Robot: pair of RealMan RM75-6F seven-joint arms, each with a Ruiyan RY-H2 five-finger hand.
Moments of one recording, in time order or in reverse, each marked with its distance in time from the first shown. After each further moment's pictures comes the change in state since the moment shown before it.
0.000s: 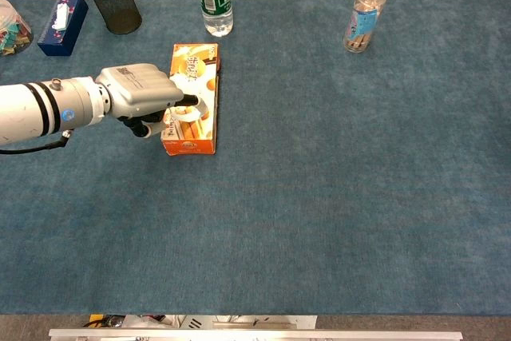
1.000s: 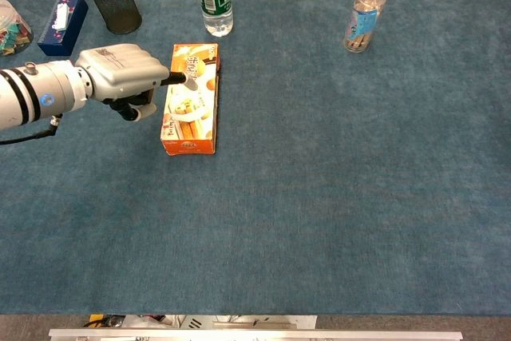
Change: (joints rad) left arm 0.043 0.058 -0.011 -0.031 0.034 0.080 -0.067; right arm -0.031 0.029 0.003 -0.023 -0.013 0.040 0.024
